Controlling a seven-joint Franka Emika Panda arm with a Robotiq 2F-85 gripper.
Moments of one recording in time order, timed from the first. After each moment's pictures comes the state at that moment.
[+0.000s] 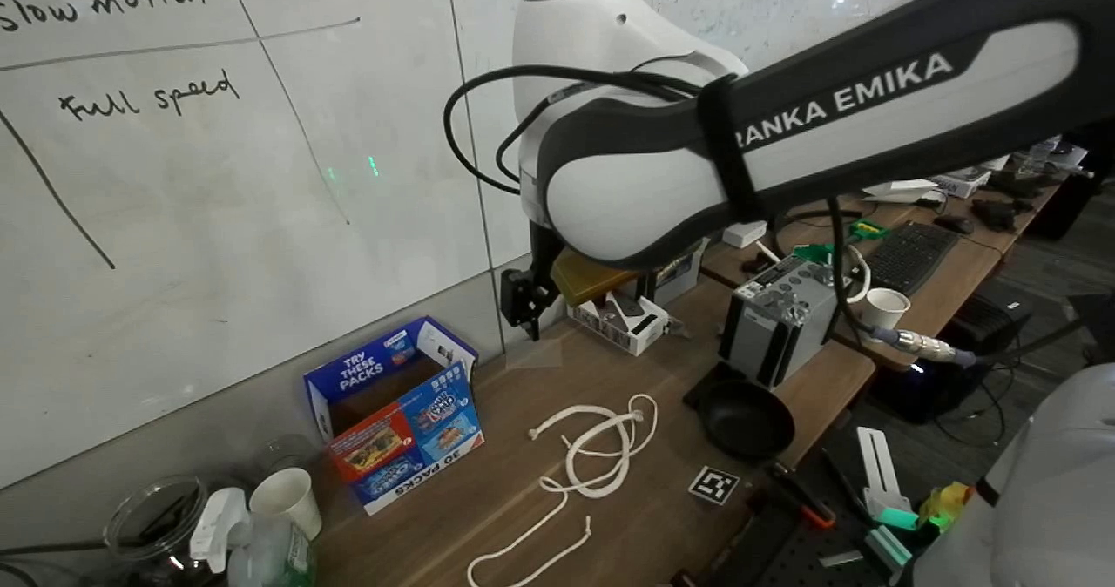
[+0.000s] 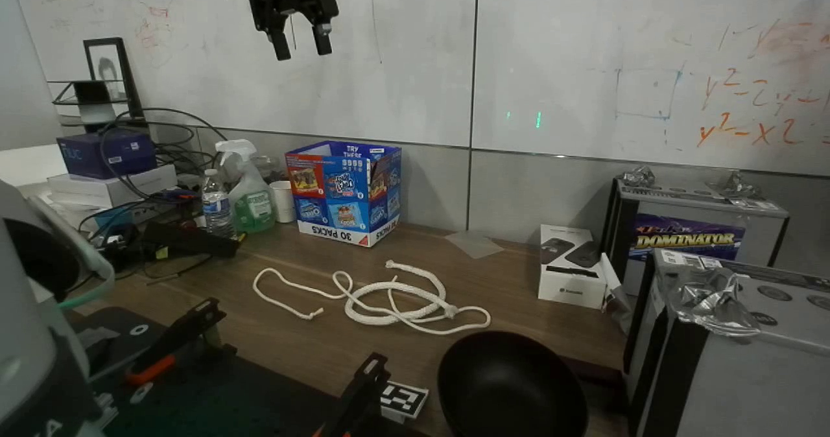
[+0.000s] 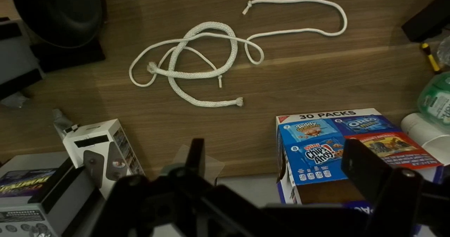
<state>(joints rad) 0.03 -0.41 0.31 -2.44 -0.02 2.18 0.46</state>
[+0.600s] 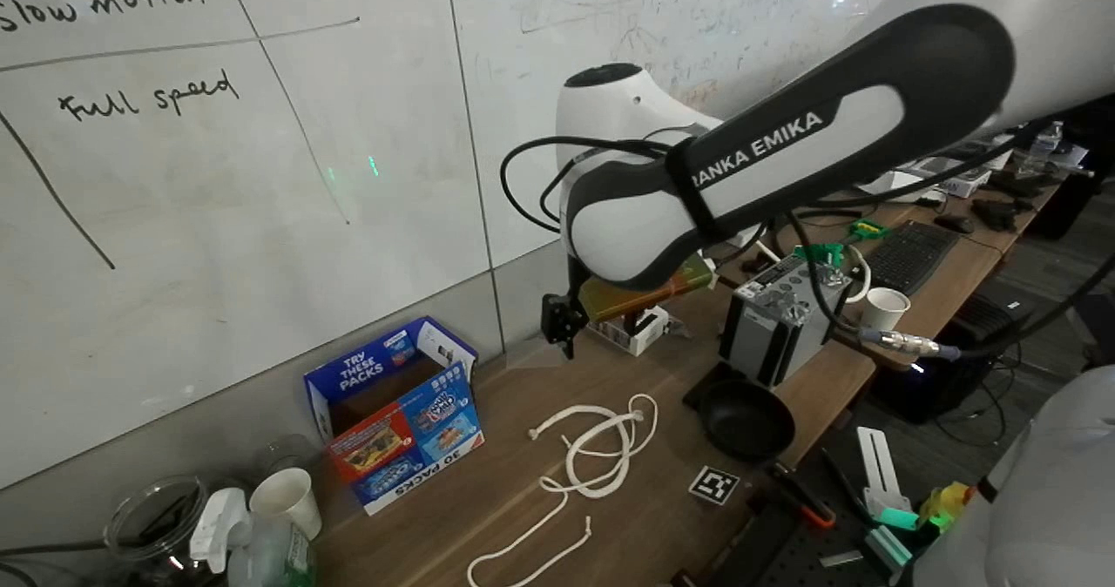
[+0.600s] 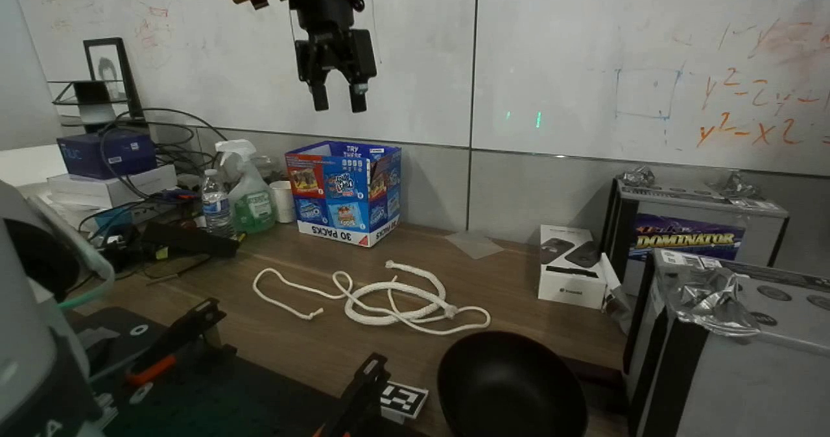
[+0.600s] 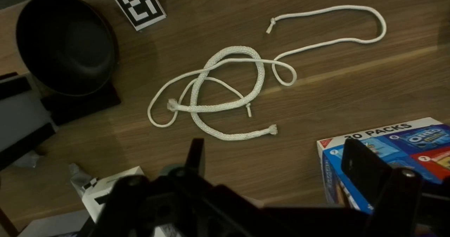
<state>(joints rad) 0.00 -0.29 0.21 -2.52 -0.02 2.28 0.48</state>
